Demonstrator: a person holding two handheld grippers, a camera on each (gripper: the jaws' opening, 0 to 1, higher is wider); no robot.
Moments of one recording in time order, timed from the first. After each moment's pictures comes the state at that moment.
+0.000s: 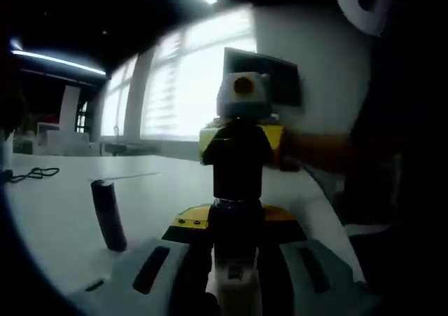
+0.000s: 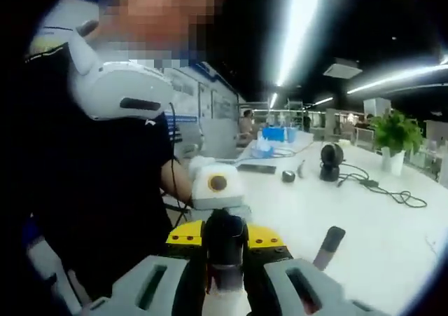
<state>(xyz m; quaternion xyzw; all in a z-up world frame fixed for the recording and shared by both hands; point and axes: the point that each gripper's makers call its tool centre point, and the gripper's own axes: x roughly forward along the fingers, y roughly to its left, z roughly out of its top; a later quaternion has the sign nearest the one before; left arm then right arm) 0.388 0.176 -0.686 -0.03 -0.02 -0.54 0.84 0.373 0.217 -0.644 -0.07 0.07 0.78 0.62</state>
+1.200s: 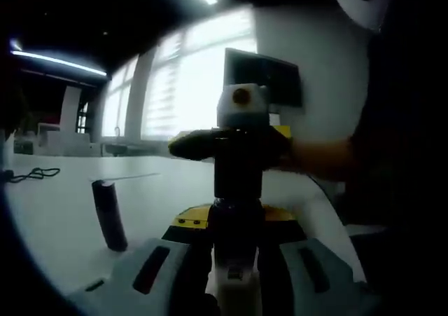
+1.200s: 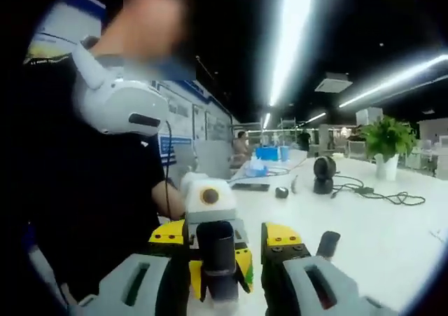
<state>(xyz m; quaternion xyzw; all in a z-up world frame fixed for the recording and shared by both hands) 0.388 0.176 -0.687 -0.03 -0.02 -0.54 0.84 0.379 0.218 -0.630 0.01 0.02 0.75 0.66</state>
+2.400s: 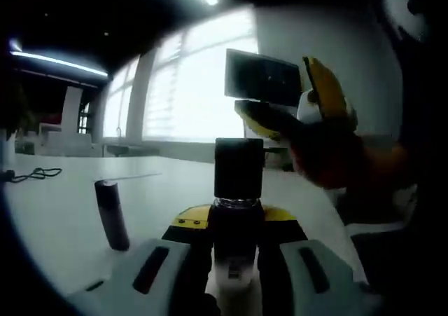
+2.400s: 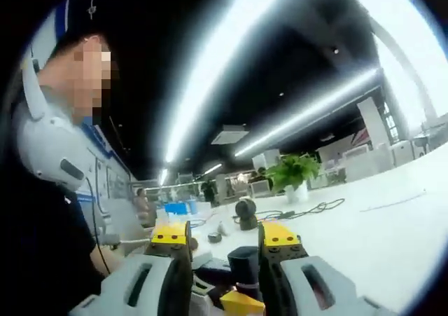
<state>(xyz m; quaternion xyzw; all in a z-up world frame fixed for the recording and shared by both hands) 0.390 0.179 -0.687 -0.03 -0.03 -0.53 0.85 0.360 0.182 -0.601 0.14 -0.05 0.46 0.88</state>
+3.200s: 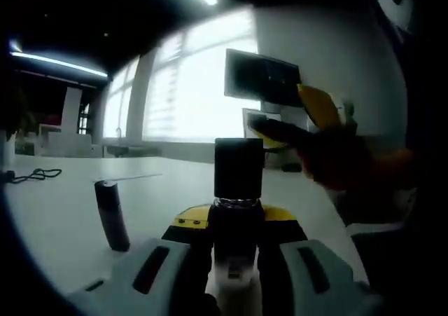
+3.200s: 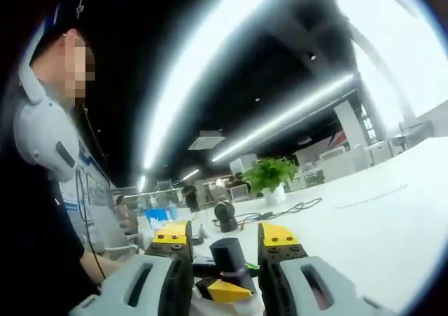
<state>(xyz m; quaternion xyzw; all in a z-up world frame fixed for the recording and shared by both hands) 0.390 0.178 -0.687 -0.03 -0.03 -0.53 0.85 0.359 0.162 -0.603 0.16 -0.04 0.41 0.90</state>
